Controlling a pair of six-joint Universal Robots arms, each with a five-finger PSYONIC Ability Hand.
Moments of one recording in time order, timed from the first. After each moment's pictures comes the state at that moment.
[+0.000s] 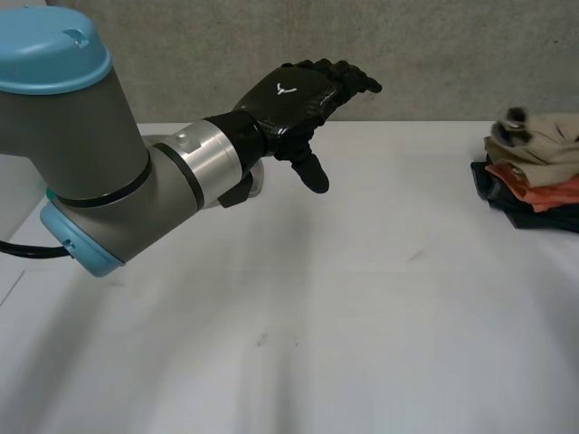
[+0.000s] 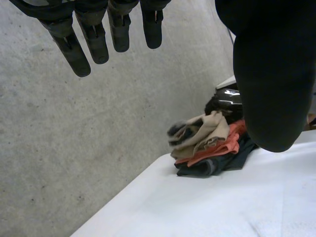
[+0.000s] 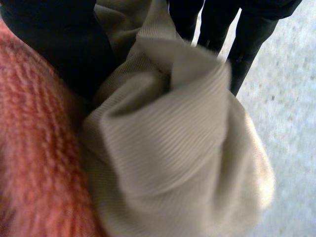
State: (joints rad) left arm 4.13 -2.05 -1.01 3.11 -1.09 3.21; right arm 1.17 -0.44 0.87 -0.84 0.79 3.07; left_hand 0.22 0.21 0.22 0.21 0.05; right_hand 1.00 1.14 1.16 1.19 0.95
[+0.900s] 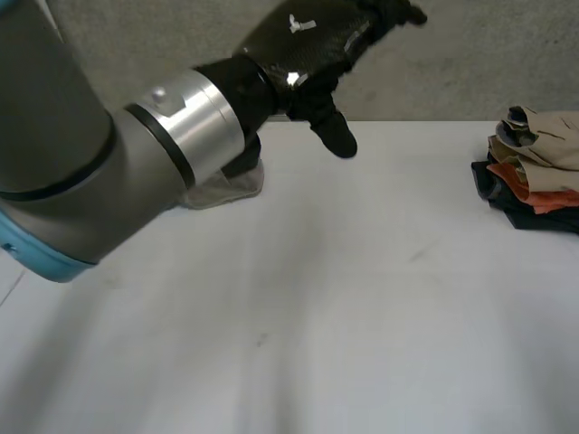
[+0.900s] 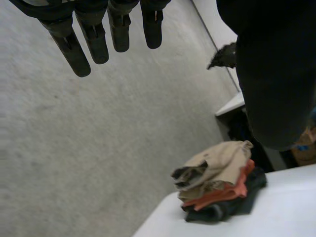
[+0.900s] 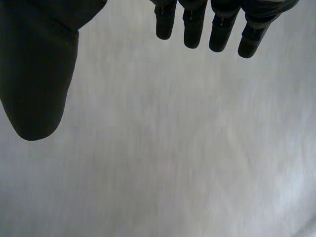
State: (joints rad) left arm 4.07 -1.89 -1.01 3.11 -1.12 3.21; right arm 1.16 -1.21 1.19 -0.43 1.37 2.66; left_hand 0.22 0.21 0.22 0.21 0.05; right_hand 0.22 0.21 0.21 0.21 0.05
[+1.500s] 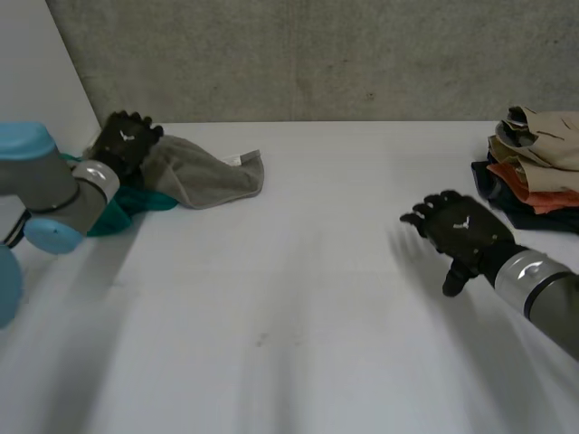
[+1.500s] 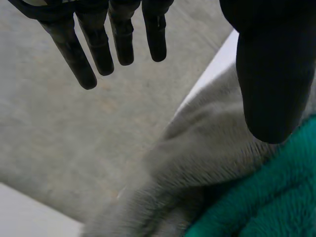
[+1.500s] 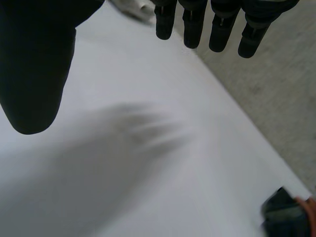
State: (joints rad) left arm 4.62 -2.66 -0.66 3.30 -1.22 3.76; right arm 1.70 -1.24 1.79 -0.18 1.12 2.45; left_hand 0.35 0.35 0.35 0.35 0.18; right_hand 0.22 0.21 0.21 0.21 0.05
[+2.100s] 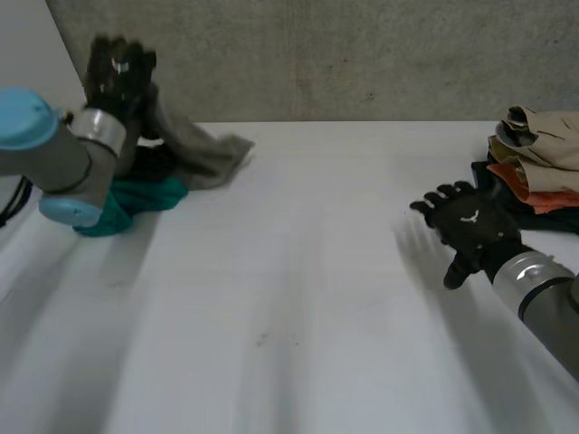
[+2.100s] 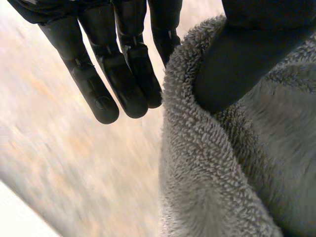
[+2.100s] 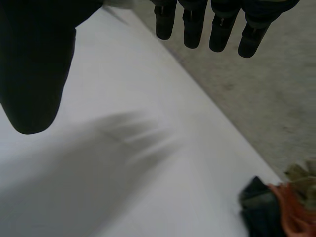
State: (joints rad) left arm 4.50 -2.32 -0.94 3.64 -1.38 3.62; right arm 1.73 -1.30 1.84 -0.30 1.23 2.56; left_hand 1.11 1.19 1.19 1.20 0.96; right_hand 0.22 0.21 0.21 0.21 0.05
